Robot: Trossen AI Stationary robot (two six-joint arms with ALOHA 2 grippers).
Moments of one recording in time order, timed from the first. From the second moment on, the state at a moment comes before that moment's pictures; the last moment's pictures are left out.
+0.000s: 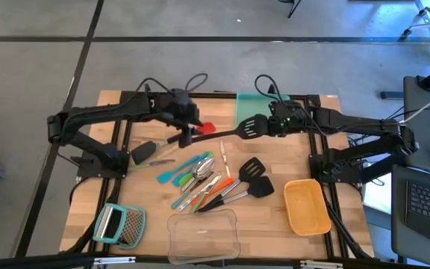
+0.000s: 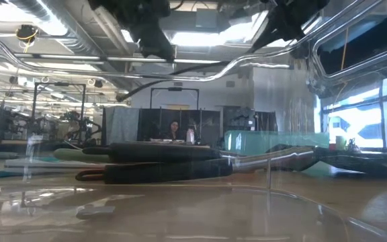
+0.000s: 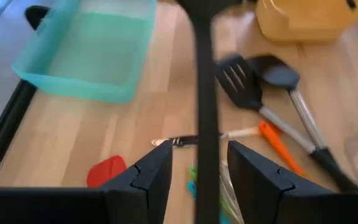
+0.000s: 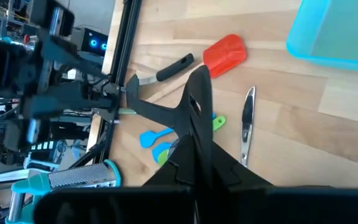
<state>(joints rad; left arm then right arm) 0.32 1.35 1.15 -0.53 0.21 0.13 -0.16 1.14 1.02 -0.54 0.06 1.22</state>
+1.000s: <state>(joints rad) 0.22 1.42 1.12 -0.58 -0.05 0.20 -0.18 1.13 1.02 -0.49 0.05 1.19</state>
